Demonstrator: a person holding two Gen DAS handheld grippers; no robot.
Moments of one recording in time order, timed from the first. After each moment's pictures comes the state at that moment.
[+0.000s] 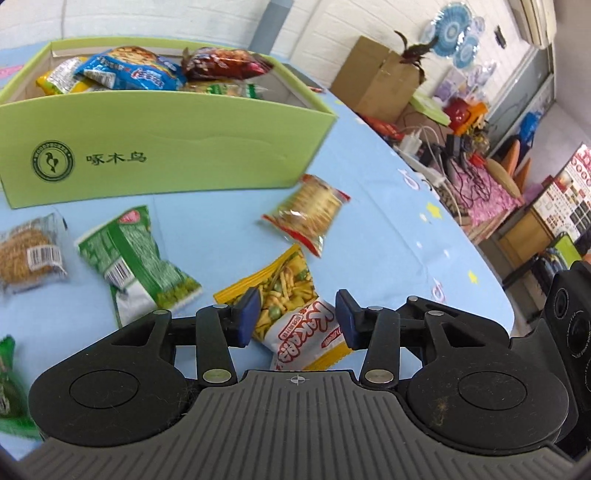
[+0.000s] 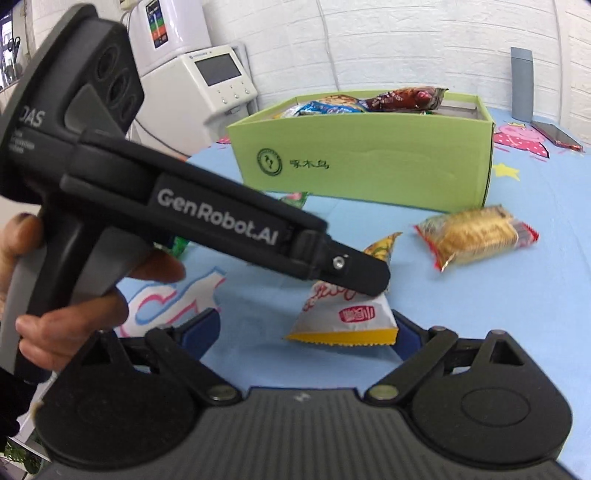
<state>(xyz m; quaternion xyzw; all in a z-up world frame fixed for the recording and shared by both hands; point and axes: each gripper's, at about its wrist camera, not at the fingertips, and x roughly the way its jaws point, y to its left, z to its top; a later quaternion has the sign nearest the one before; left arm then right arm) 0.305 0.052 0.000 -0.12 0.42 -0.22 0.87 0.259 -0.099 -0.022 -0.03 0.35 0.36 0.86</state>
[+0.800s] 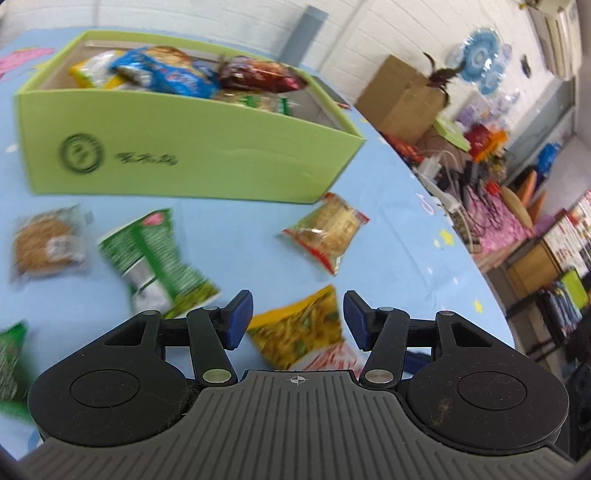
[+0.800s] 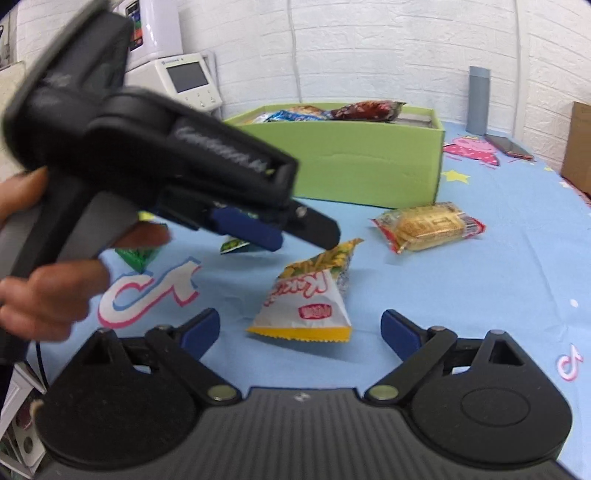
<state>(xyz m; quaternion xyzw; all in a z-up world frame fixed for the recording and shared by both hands) 0.330 0.060 0.002 -0.17 0.43 -0.19 0.87 0.231 -0.114 -0.018 -0.05 0.32 0.29 0.90</state>
